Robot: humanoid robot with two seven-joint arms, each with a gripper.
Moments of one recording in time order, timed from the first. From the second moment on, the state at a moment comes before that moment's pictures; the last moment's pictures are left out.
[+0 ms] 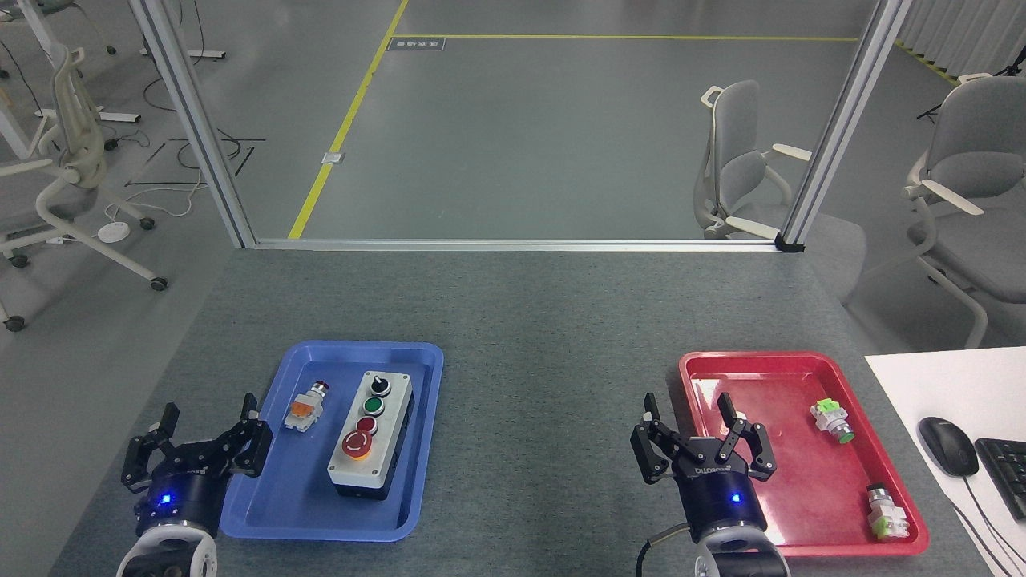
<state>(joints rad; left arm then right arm) -0.12 0.25 0.06 -1.33 -1.26 0.05 0.17 -0.06 0.11 -0.02 -1.52 1.52 -0.08 -0.01</state>
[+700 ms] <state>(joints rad) 0.13 0.19 0.08 -1.58 -1.22 -0.07 0.23 -0.03 0.11 0.01 -1.52 1.55 0.00 -0.01</state>
